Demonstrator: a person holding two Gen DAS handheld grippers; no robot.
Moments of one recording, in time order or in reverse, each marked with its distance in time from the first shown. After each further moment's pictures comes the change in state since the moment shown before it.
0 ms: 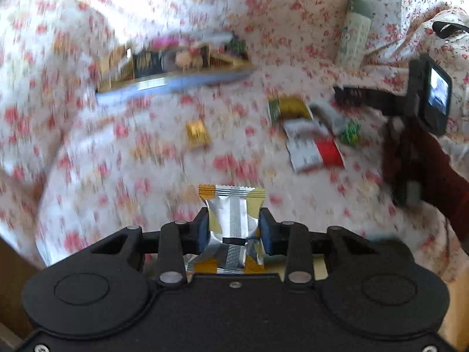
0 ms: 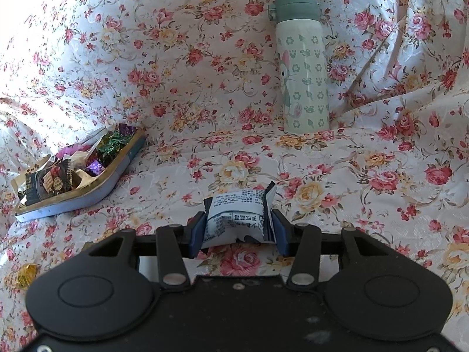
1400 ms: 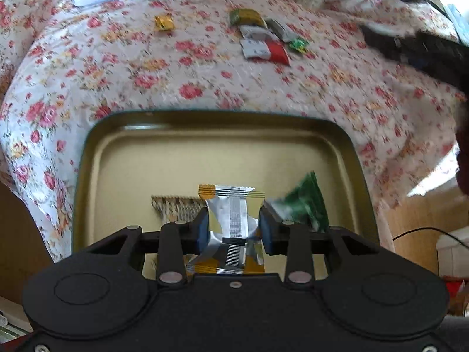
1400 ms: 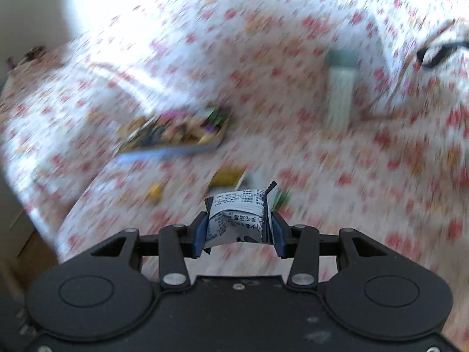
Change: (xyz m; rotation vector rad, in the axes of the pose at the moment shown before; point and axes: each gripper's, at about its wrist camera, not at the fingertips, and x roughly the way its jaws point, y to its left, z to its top) left arm -0.033 0.003 -0.081 -0.053 0.229 -0.227; right arm -0.248 0.062 -0.028 -0.160 0.178 0.170
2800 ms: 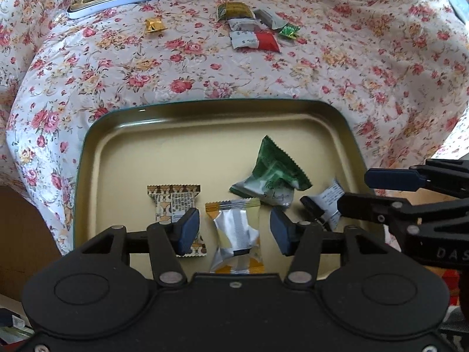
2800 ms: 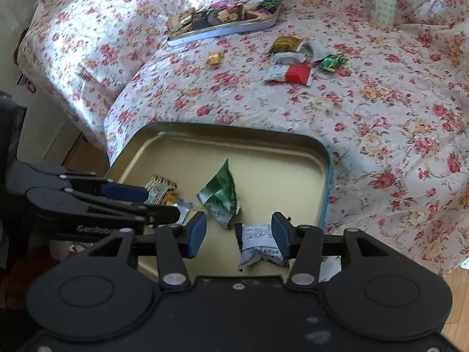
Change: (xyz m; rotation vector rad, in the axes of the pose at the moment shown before) left arm -0.001 -0.024 -0.011 0.067 0.004 0.085; right arm -0.018 0.050 -0.089 -0.048 0.329 0.104
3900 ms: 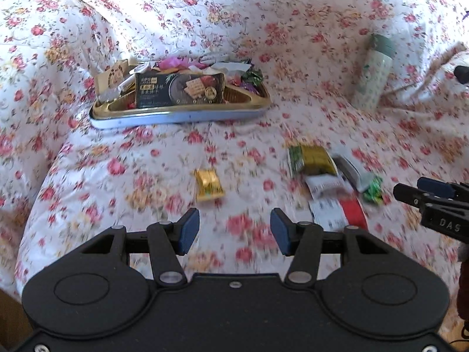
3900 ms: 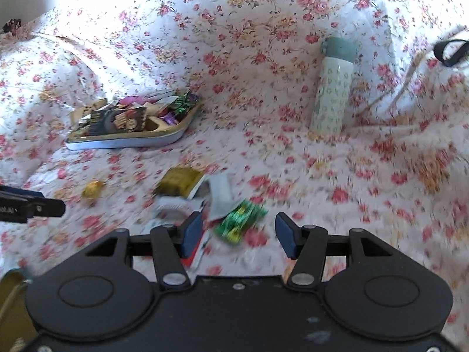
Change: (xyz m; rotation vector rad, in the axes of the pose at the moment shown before) left arm 0.044 0.060 0.148 -0.062 -0.376 0.127; right arm 0.094 -0.105 0.147 -0.021 -0.417 -0.300
